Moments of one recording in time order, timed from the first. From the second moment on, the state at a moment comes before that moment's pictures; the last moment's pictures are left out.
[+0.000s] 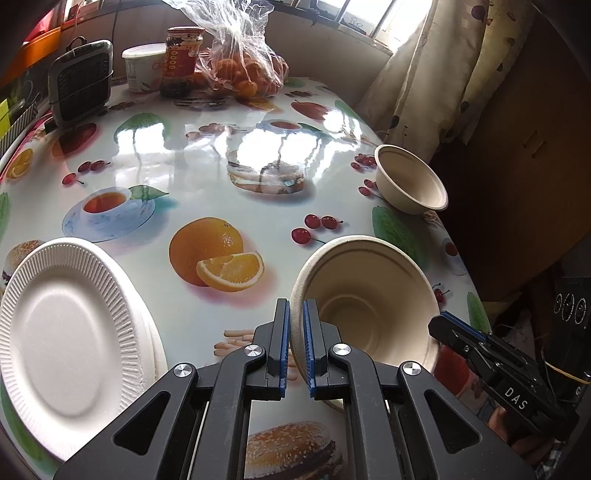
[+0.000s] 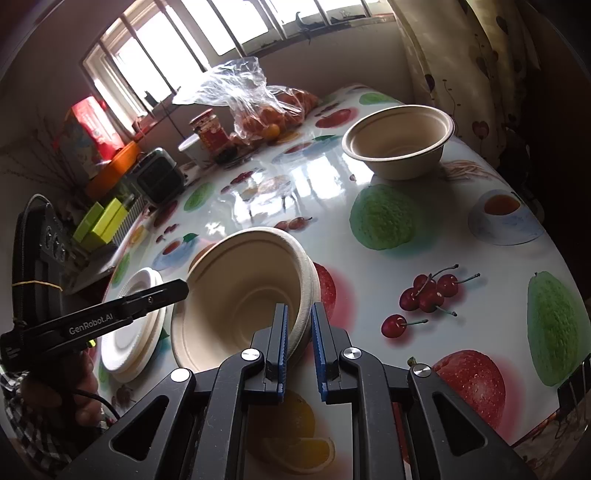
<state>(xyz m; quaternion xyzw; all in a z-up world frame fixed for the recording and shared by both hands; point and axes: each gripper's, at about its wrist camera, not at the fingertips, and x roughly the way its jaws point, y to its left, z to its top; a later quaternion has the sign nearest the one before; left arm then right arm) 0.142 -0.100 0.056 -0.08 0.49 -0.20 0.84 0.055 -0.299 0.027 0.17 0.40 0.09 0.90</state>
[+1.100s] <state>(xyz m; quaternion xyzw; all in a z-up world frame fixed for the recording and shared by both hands) 0.165 -0.124 0.088 -0.06 0.46 -0.22 0.86 0.057 -0.334 0.047 0.19 0.37 0.04 0.91</state>
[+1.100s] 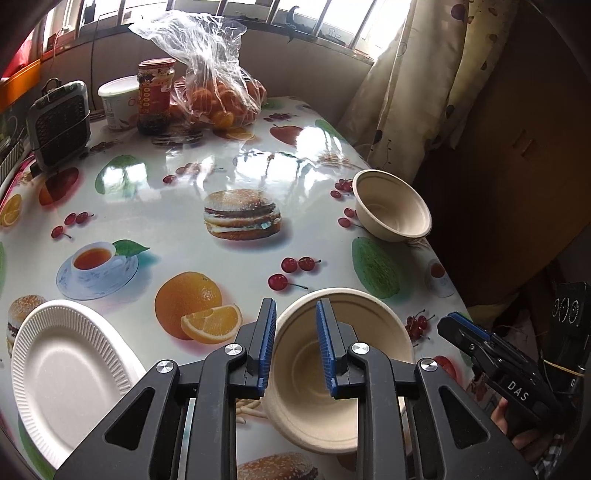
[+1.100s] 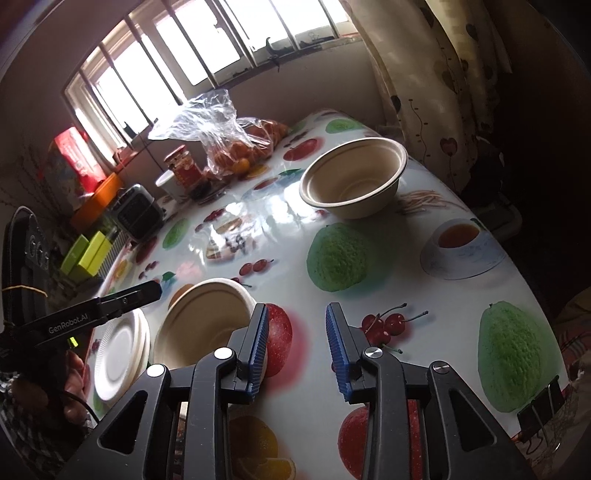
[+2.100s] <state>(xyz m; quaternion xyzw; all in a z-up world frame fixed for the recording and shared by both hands) 0.264 -0.208 0.102 -0.02 0.46 -0.26 0.85 0.101 -0.414 0.064 0.18 0.35 -0.03 0.92</state>
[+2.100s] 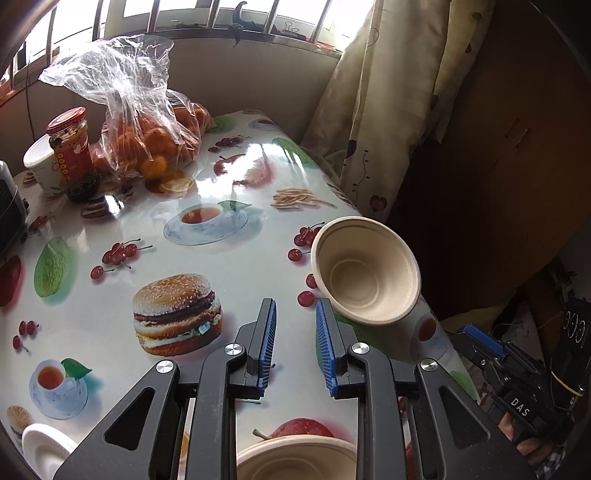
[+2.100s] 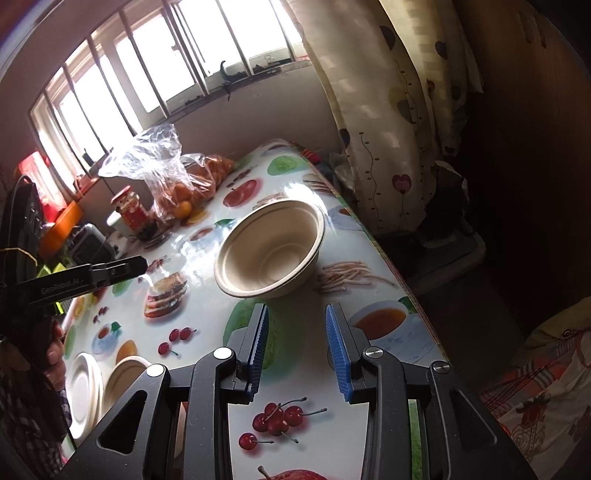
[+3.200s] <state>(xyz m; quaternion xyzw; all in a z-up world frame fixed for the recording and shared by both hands) 0.344 -0.261 0.052 -0.01 0.52 -0.30 0.80 0.166 -0.439 0.032 0.21 0.38 -0.01 0.90</state>
